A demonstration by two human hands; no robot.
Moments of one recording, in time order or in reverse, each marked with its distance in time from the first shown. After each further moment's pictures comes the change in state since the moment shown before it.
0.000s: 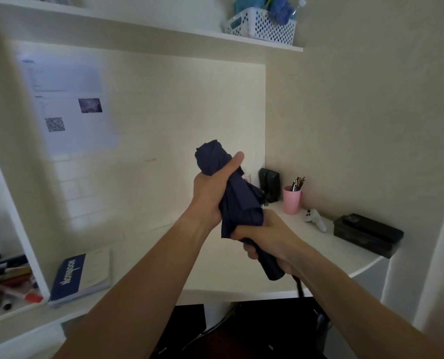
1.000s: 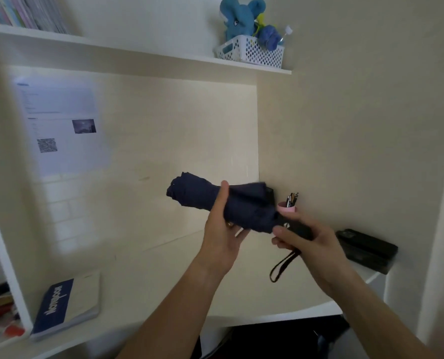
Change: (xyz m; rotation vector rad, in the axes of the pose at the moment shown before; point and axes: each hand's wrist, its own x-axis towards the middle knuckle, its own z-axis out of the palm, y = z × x) left_hand -0.012 -0.039 0.005 -0.243 -0.047 -0.096; right_hand -0.018 0.008 -0.068 0.108 0.325 -0.365
